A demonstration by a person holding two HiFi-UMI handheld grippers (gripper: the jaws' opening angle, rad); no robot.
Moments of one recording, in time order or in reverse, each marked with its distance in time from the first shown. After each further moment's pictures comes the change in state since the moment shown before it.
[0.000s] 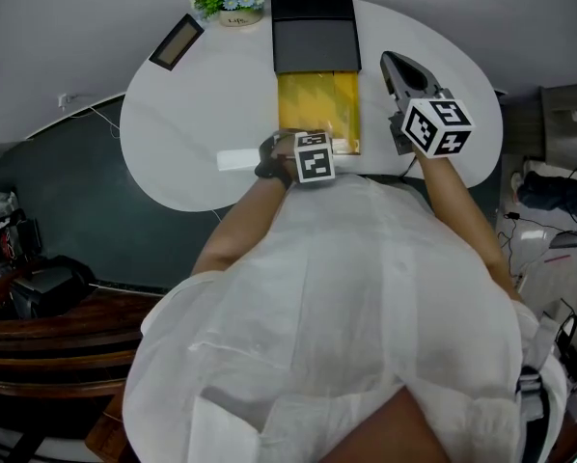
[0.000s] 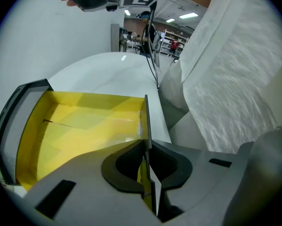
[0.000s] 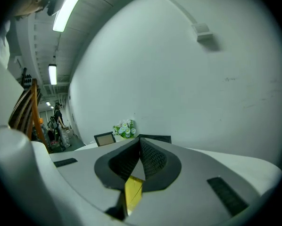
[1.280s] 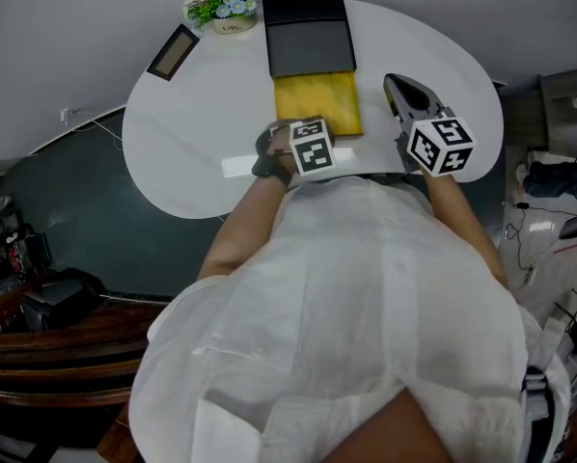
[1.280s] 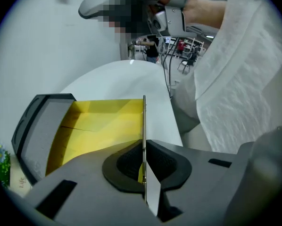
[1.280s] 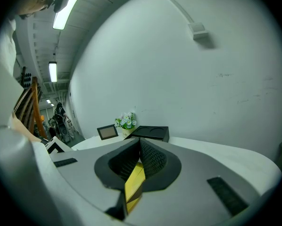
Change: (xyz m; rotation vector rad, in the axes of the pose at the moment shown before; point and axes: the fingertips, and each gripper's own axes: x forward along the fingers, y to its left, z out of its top) left arm -0.033 0.034 0.014 -0.018 -0.023 0.119; right arm -0.036 0.002 -0.035 0.002 0.062 -0.002
